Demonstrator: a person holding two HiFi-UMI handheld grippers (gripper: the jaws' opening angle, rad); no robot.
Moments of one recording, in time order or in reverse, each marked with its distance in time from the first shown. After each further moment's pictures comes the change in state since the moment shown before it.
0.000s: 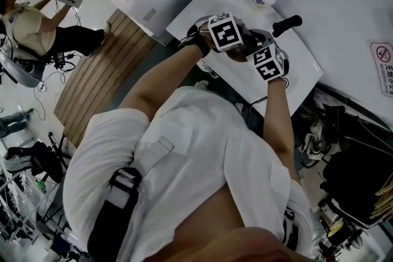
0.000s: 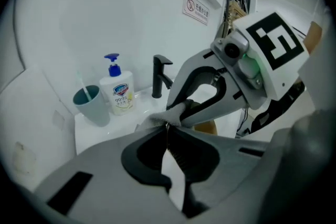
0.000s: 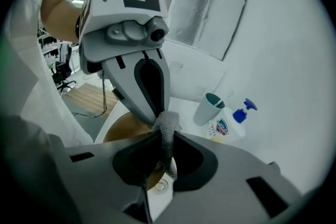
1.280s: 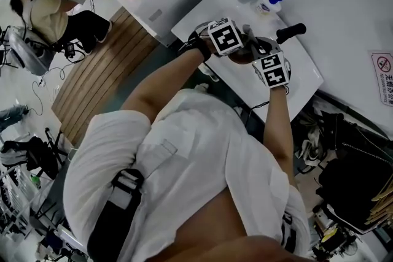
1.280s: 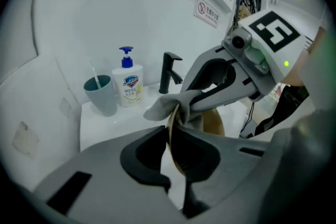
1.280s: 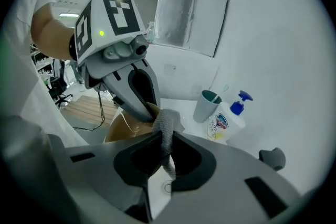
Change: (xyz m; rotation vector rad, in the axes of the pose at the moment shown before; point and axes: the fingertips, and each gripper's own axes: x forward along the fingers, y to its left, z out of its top) left arm -0.006 0.012 -0.017 -0.095 -0.036 0.058; right arm -0.006 0.002 0.002 0.148 -0.032 -0.002
